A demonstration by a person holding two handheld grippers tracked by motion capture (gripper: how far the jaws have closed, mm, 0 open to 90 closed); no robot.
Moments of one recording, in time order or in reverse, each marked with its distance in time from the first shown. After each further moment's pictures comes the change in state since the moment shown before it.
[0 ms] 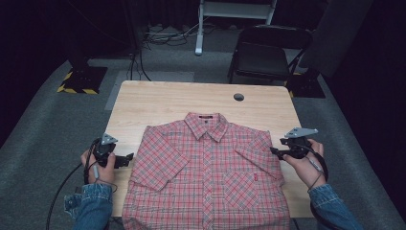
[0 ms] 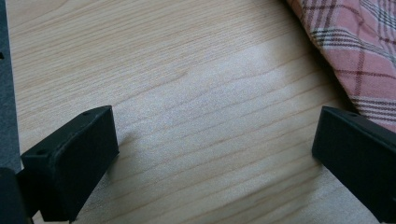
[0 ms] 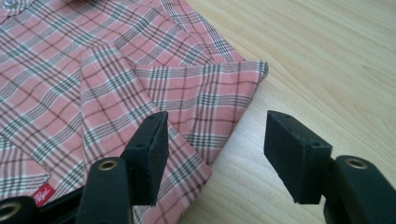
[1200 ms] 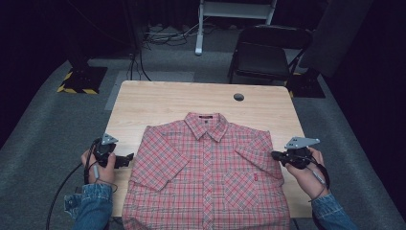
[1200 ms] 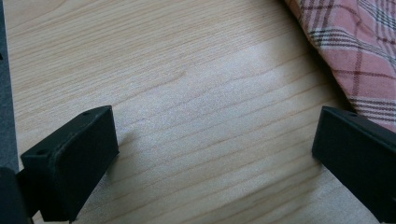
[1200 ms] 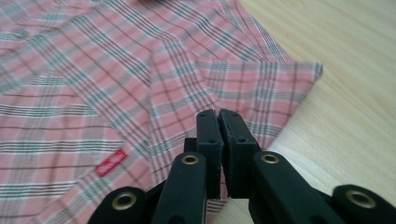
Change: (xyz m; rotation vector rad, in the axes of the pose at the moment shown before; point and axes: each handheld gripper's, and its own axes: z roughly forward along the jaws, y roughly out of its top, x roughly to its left) left arm 0.000 0.000 0.000 -0.001 -0.003 0.008; right arm 0.029 -0.010 -0.023 -0.038 0.106 -0.089
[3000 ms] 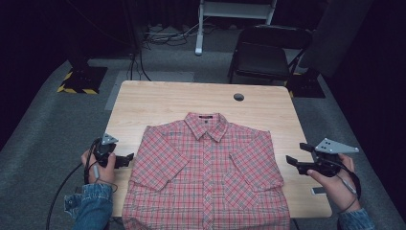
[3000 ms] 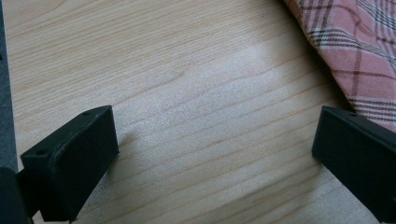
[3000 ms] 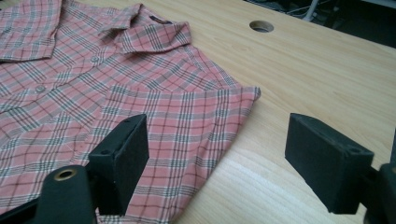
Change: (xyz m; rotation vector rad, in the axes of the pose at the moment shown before) left arm 0.000 0.000 0.000 0.000 -0.001 0.001; right arm -0.021 -0.027 -0.056 -0.216 -0.051 0.108
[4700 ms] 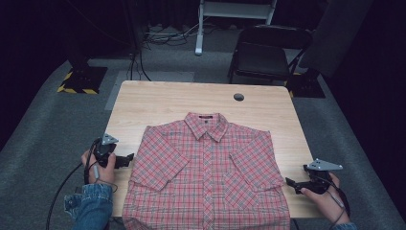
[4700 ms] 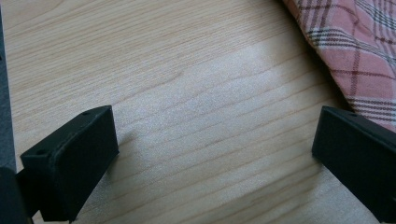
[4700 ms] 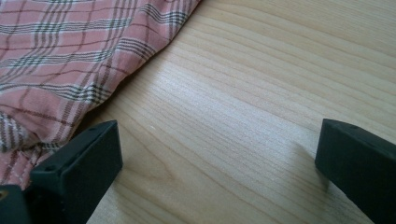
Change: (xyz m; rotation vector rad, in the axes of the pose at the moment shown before) left arm -0.001 0.000 0.000 0.000 -0.003 0.000; right arm -0.013 -0.096 0.034 0.201 -0.059 0.093
